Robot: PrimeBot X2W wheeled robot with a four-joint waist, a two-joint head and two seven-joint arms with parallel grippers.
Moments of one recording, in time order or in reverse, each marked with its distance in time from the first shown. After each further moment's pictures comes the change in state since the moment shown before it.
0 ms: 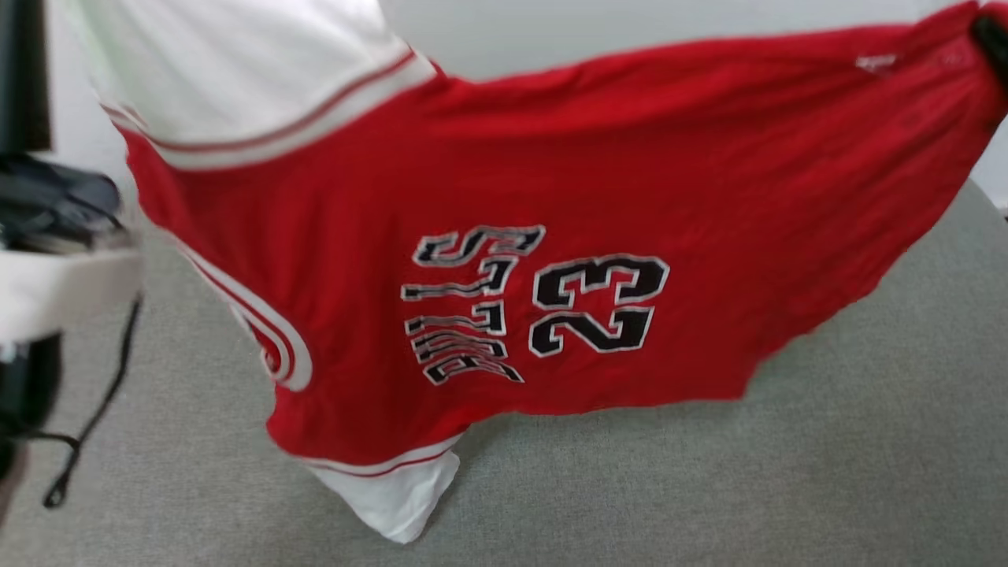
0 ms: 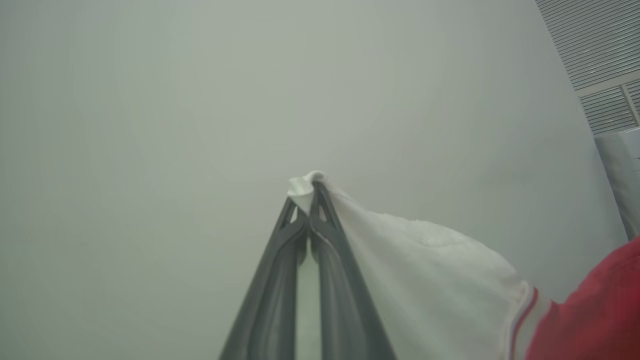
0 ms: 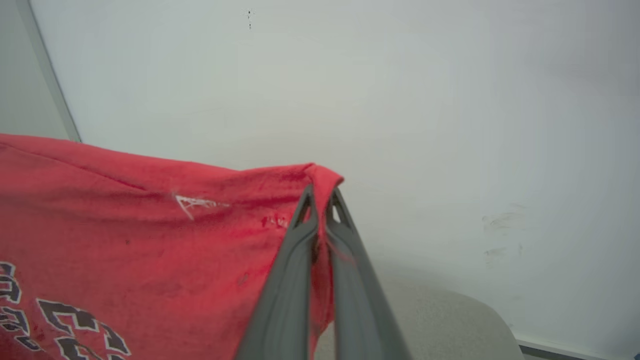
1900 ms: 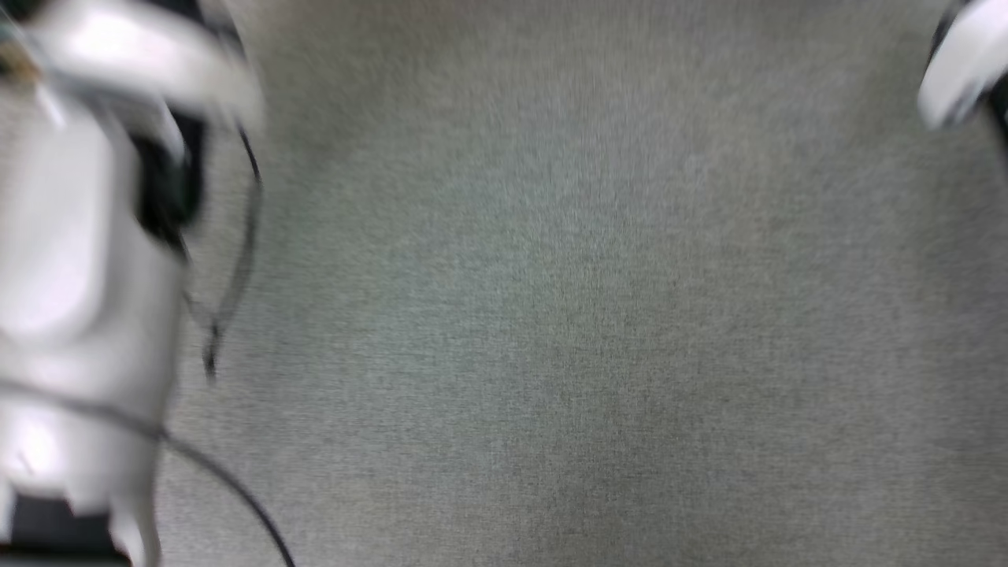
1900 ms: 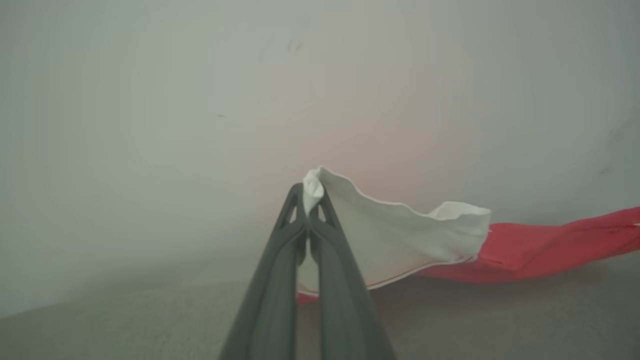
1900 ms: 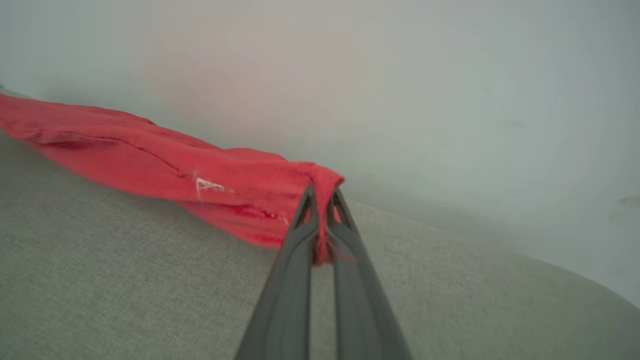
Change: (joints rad) left arm -0.426 -0.377 -0.033 0.964 0.101 -0.327 -0.300; right arm -0.478 0.013 0.346 0.871 -0.270 0.000 -0.688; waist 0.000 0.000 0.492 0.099
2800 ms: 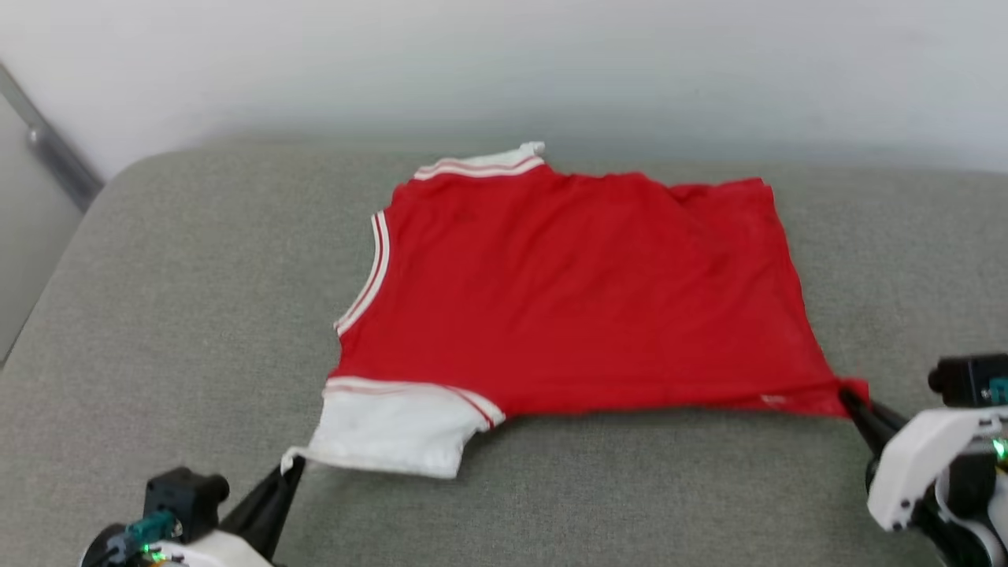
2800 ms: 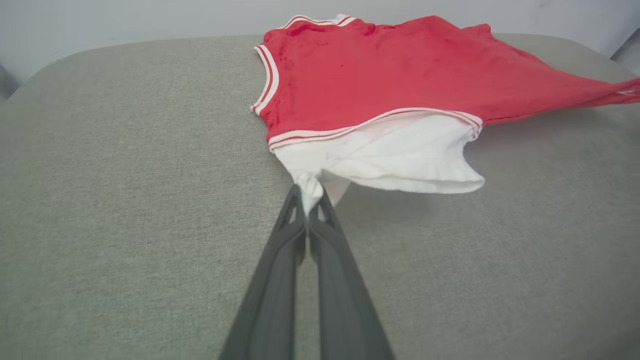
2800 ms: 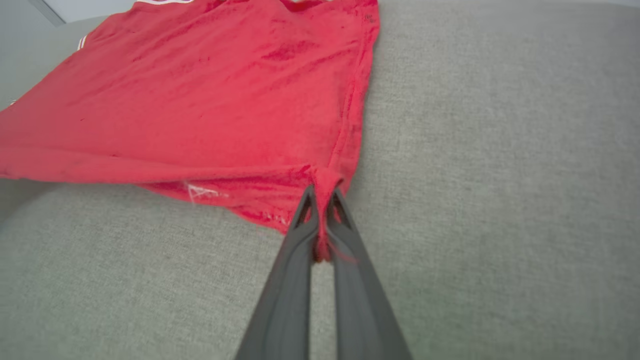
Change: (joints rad) left arm 1.051 0.167 -0.058 -0.435 -0.077 0.024 0.246; right arm 0.783 -0.078 0.027 -0.140 0.351 0.000 0.099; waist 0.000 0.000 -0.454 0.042
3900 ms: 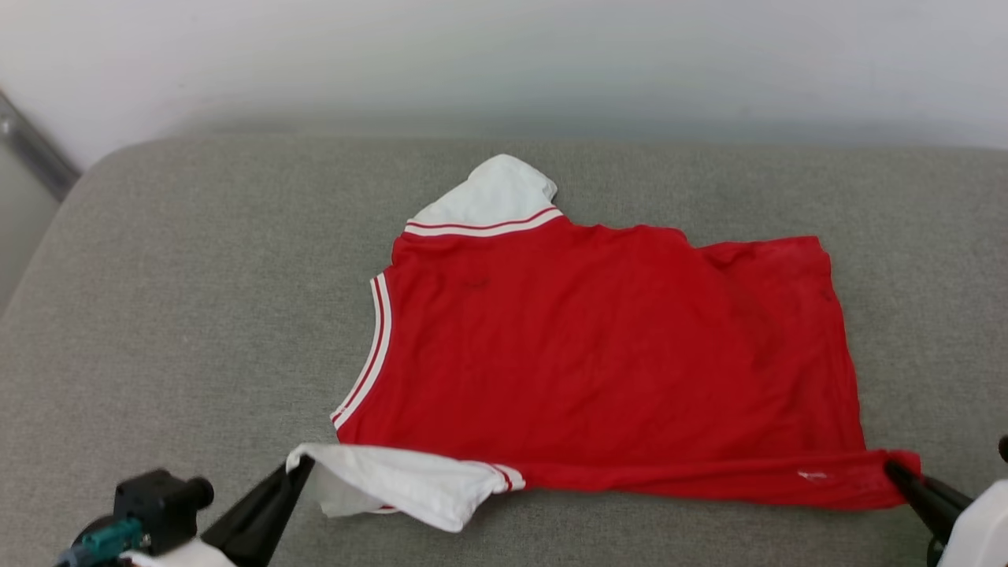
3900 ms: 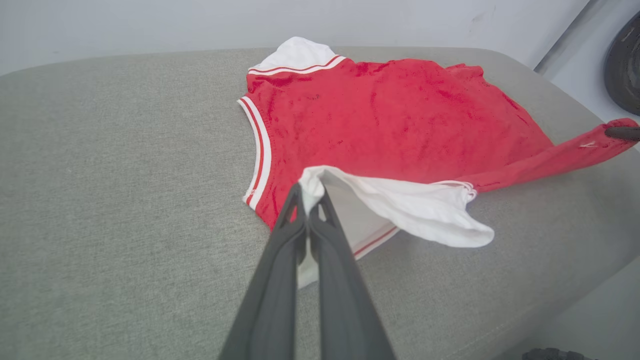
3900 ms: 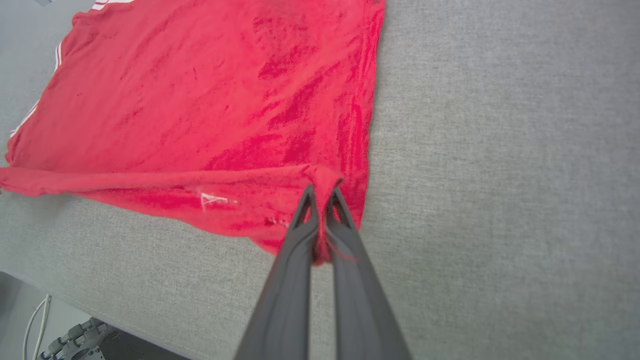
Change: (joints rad) left arm 0.133 0.098 0.018 -0.286 -0.114 -0.022 0.080; right arm 0.429 0.038 -0.368 -0.547 0.000 0.000 0.392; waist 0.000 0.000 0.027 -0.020
